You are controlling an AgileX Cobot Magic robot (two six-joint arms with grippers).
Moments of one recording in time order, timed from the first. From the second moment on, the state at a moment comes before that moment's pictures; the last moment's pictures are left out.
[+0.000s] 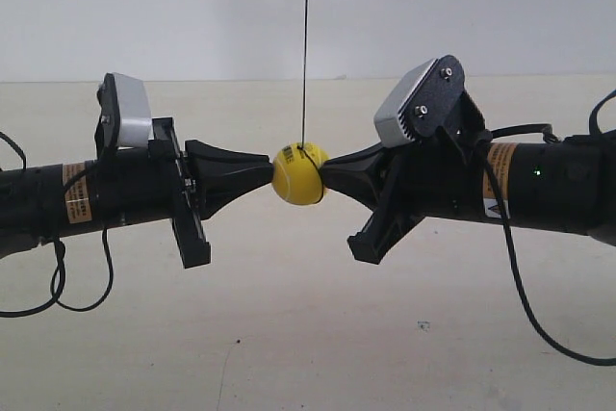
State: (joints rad) left arm -0.22 1.89 -0.68 1.05 -1.19 -0.34; right arm 0.43 1.62 -0.64 -0.94 -0.72 0.50
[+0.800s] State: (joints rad) left arm -0.22 1.89 -0.68 1.05 -1.21 -0.34; right arm 0.43 1.62 -0.64 -0.94 -0.72 0.50
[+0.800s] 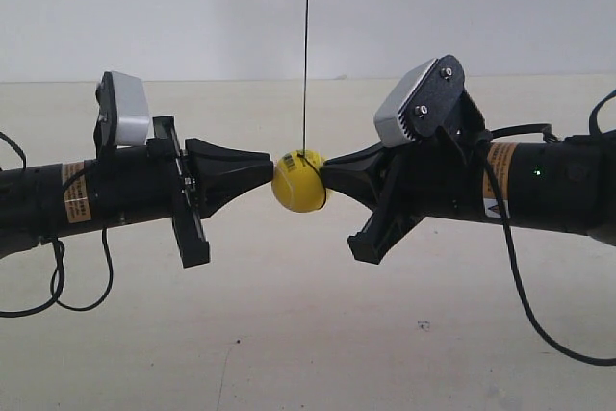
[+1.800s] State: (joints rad) left arm -0.22 1.72 -0.58 0.80 -1.21 -0.34; right arm 0.43 1.25 -0.60 -0.79 -0.45 0.52
